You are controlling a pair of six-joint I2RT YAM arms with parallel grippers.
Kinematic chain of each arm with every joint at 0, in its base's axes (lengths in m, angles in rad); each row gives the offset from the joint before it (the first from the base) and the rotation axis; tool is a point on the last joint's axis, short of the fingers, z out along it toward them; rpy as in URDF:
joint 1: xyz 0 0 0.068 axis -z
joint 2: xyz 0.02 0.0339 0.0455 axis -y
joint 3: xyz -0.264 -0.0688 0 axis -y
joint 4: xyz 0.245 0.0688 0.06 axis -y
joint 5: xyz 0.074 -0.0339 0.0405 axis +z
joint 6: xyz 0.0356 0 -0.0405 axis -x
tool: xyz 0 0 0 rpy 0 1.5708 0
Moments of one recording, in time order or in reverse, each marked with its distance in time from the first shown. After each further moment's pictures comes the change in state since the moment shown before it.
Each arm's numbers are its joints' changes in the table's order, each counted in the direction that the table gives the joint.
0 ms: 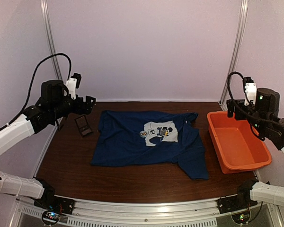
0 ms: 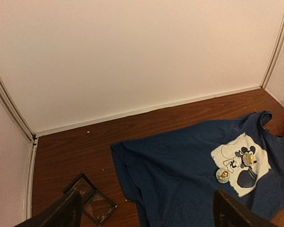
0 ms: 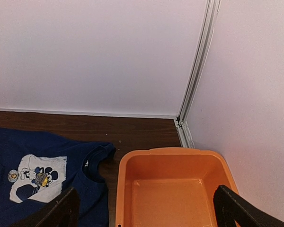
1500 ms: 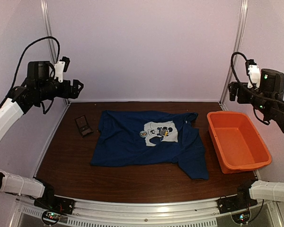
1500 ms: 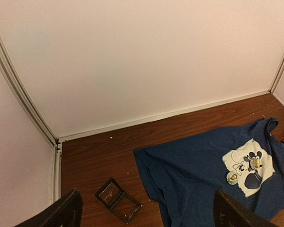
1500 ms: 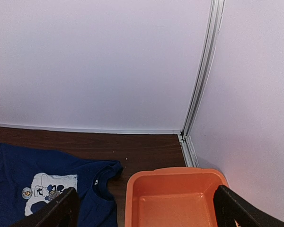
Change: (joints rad) left arm -0.152 -0.055 0.325 -0.317 -0.102 -0.070; right arm 0.051 -0.143 0.269 -0.088 0.064 -0.005
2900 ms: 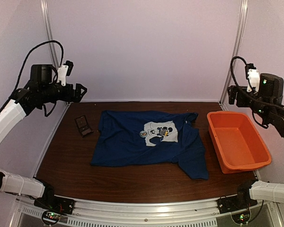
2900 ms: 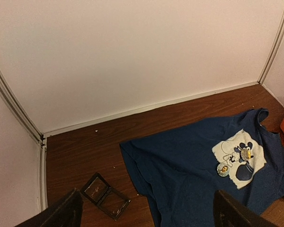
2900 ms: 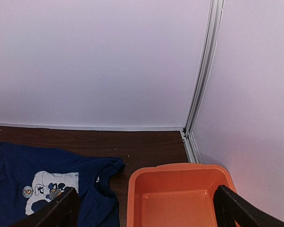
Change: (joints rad) left arm 0.000 0.000 -0.037 0.016 -0.079 0.016; right arm 0.003 0.032 -0.063 0.031 0.013 -0.018
